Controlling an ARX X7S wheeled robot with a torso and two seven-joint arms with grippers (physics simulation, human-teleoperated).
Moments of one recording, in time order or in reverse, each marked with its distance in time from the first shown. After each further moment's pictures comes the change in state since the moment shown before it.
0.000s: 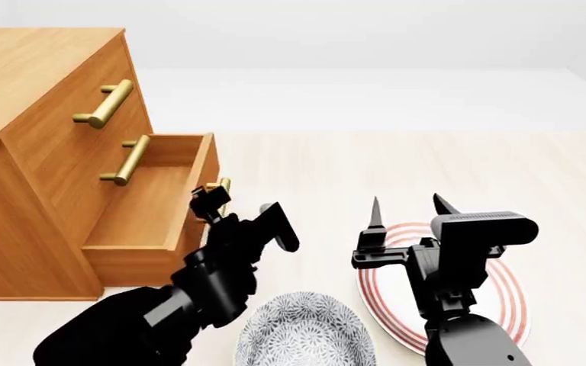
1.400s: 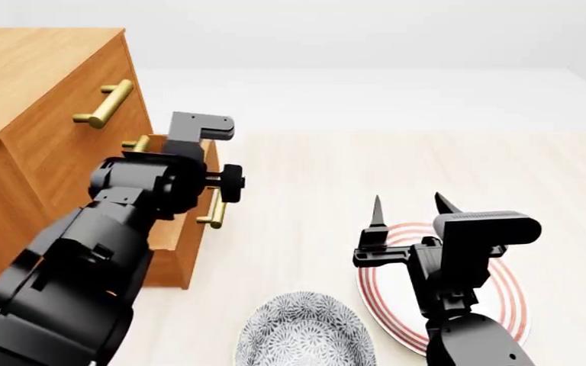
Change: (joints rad) left arm -0.290 -0.055 -0.636 -0.265 -0.425 -0.076 0.101; right arm 0.005 0.020 -0.011 0.002 0.031 -0.013 0.024
